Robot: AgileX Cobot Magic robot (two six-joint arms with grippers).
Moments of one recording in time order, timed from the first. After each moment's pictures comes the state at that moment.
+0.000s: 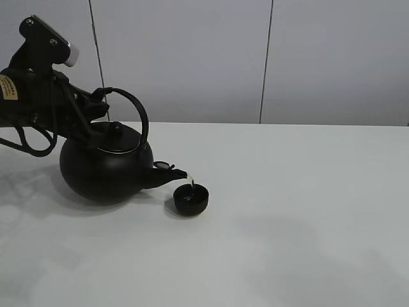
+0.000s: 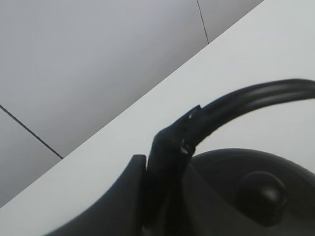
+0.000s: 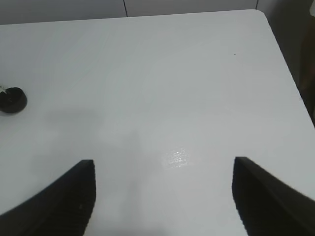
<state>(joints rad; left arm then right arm) -0.25 1.86 -0.78 0.40 -0.69 0.21 -0.12 -0.02 -0.47 0.06 1.08 -0.08</state>
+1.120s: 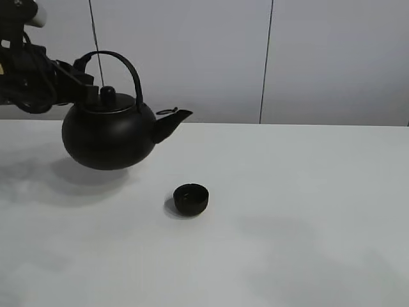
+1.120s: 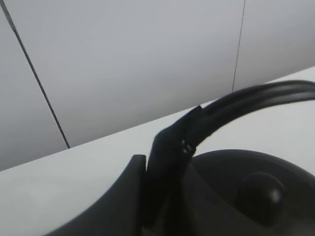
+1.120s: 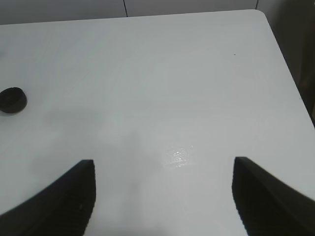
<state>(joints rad) -0.25 1.79 -0.78 0.27 -0.68 -0.05 -0.12 -0.02 -0.47 0.06 1.08 -0.08</state>
